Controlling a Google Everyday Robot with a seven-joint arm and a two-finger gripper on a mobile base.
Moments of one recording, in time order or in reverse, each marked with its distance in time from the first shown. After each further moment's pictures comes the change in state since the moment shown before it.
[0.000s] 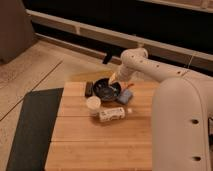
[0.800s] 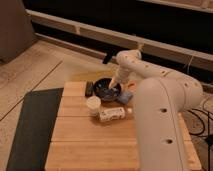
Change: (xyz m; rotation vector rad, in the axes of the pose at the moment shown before) arm -0.003 -0.011 0.041 0.078 0.118 0.039
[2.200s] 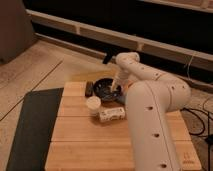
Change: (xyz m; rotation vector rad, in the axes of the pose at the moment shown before) arm 0.002 -0.011 0.027 0.022 0.074 0.024
